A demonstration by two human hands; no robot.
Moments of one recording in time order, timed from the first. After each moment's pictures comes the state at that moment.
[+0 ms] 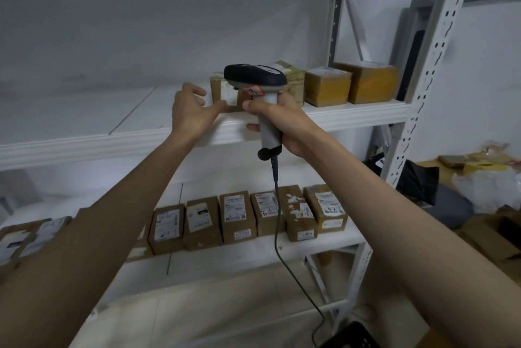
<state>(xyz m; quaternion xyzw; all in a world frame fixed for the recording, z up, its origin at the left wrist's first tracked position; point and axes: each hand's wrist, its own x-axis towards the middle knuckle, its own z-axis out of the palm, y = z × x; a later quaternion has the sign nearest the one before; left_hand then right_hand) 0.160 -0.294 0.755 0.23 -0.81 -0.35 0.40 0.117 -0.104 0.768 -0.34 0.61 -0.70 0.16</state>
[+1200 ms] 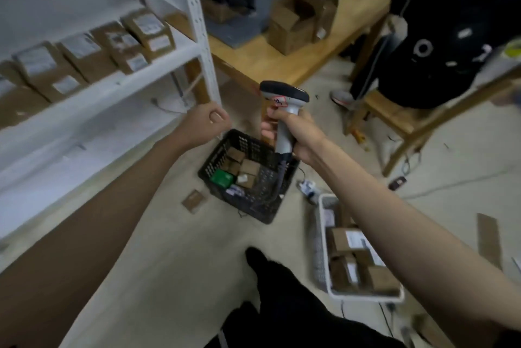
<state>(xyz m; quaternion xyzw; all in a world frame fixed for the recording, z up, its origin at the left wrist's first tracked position) 0.348 0.099 0.456 -0.08 -0.92 -0.37 -0.11 0.397 0.315 0.473 0.17 0.55 -0.81 0.11</state>
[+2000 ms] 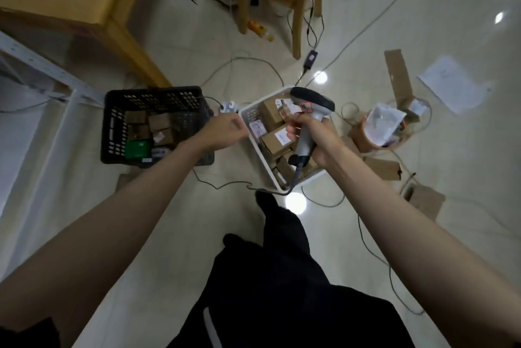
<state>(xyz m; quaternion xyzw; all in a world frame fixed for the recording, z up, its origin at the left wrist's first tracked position) 0.488 0.415 0.299 -0.26 -0.85 -0.23 -0.41 0.636 0.577 0.304 0.50 0.38 -0.78 -0.07</state>
